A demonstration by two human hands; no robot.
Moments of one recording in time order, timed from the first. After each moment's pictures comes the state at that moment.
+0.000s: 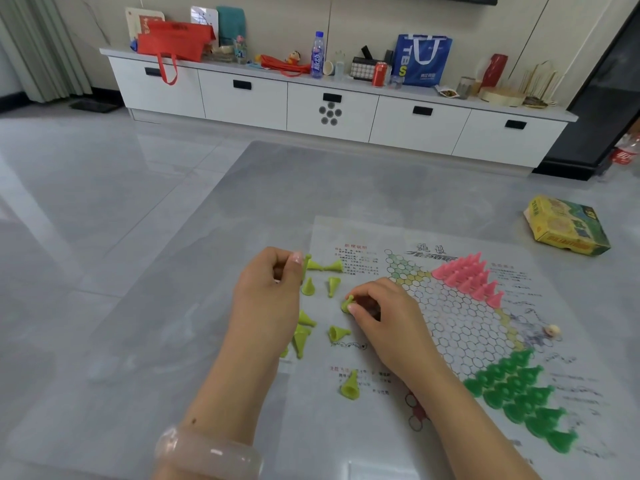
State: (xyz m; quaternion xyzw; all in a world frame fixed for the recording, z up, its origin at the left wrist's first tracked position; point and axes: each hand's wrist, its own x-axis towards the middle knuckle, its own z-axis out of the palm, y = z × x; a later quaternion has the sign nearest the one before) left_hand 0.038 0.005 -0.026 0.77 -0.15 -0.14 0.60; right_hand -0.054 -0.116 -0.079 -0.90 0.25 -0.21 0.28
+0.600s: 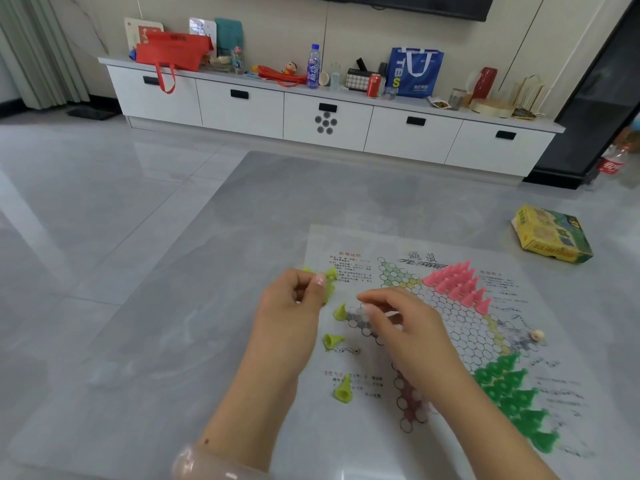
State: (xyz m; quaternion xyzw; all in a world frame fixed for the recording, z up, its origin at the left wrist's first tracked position) left_hand 0.013 0.002 -0.019 0.72 -0.15 -0.24 0.63; right_hand -0.081 -0.106 -0.046 -0.85 0.27 -0.24 0.38
